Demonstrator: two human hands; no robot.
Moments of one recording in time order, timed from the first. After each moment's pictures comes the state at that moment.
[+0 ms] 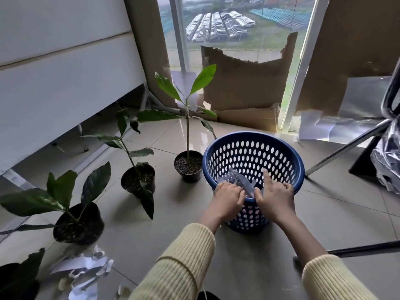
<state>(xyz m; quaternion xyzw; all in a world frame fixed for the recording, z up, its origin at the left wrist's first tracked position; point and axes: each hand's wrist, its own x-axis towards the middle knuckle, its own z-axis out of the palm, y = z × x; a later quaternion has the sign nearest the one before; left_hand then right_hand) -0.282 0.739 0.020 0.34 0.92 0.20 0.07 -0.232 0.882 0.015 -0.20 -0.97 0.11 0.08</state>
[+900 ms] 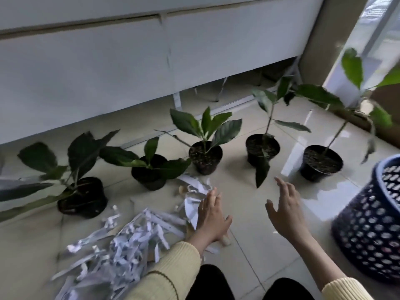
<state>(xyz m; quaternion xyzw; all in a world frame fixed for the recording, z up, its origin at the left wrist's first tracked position) -0.161 0.395 -0.066 -0.12 0.96 0.24 0.03 -0.226 0.589 -0.013 0.16 -0.94 0.29 0.06</state>
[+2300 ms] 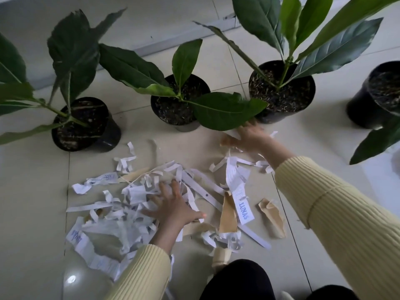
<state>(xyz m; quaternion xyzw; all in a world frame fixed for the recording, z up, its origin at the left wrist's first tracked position) -0.097 0.233 -0.198 -0.50 0.77 0.21 0.33 -0.369 0.295 -0.214 0.41 -0.86 0.06 -0.30</state>
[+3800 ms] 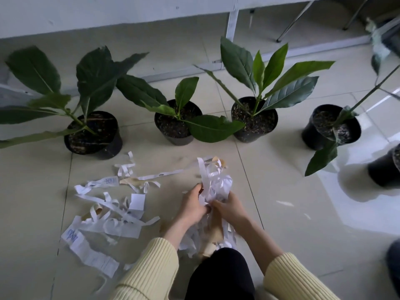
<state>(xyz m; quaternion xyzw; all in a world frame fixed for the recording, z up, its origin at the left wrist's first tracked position) -0.114 0.277 -0.163 -0.38 0.73 0.56 0.06 -0.191 0.384 -0.144 0.05 -0.77 0.46 -0.44</state>
